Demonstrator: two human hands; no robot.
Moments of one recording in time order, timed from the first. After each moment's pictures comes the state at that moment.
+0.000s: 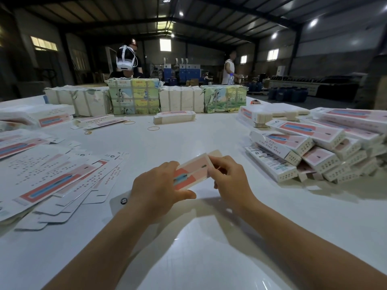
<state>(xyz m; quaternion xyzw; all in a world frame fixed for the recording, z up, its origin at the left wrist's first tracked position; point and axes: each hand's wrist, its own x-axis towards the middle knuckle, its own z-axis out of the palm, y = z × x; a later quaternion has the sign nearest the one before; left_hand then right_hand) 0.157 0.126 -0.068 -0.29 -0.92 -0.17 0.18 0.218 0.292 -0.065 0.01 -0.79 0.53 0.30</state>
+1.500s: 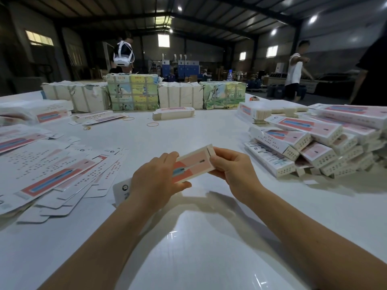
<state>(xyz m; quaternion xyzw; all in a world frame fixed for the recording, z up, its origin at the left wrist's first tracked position) 0.154 0.123 -0.073 -0.31 -0.89 -0.16 0.29 0.219 0.298 -0.053 -0.04 -0.67 0.71 0.21</state>
